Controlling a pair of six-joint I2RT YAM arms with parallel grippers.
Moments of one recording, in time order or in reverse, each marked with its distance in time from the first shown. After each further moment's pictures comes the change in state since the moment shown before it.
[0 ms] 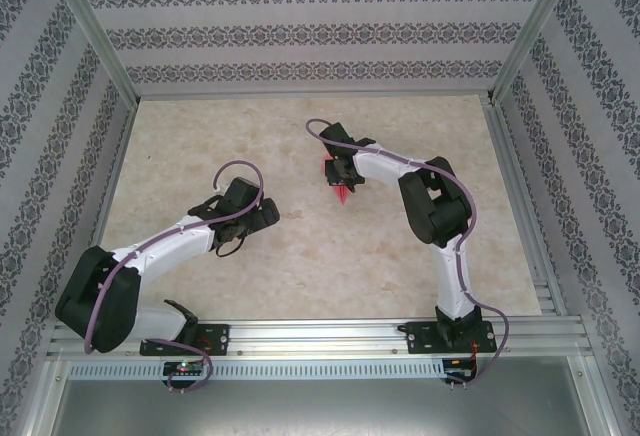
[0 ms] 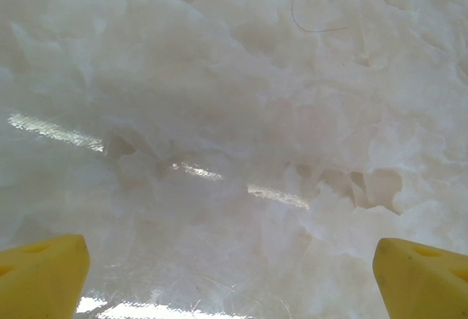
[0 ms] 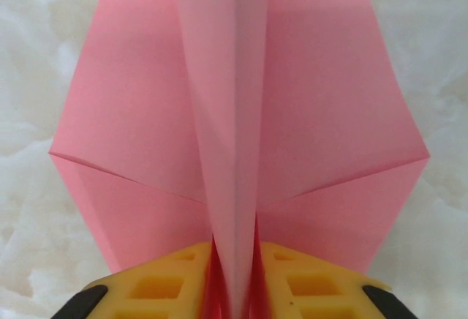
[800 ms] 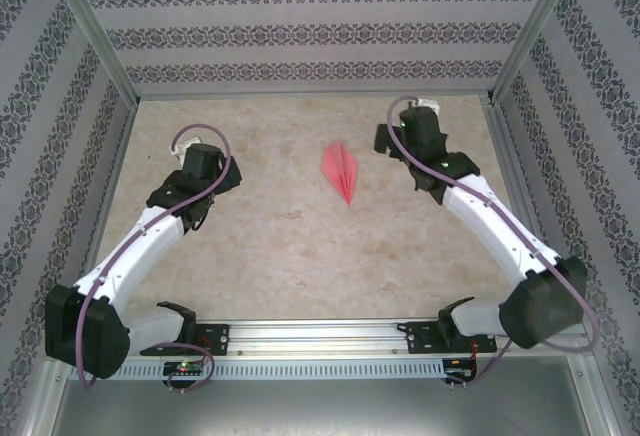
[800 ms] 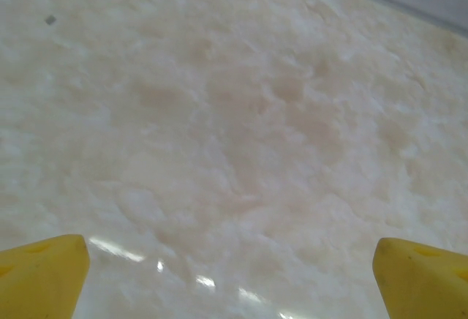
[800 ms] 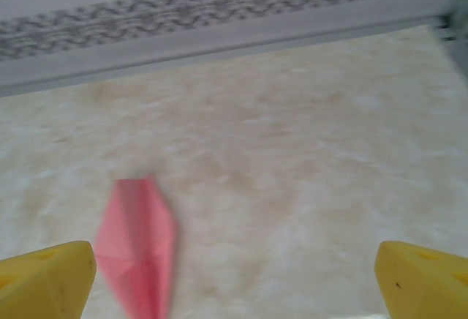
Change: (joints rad) left arm 0.229 -0.167 0.176 -0.072 -0.247 0.317; right arm -0.164 -0.856 -0.415 0.113 0.251 -0.118
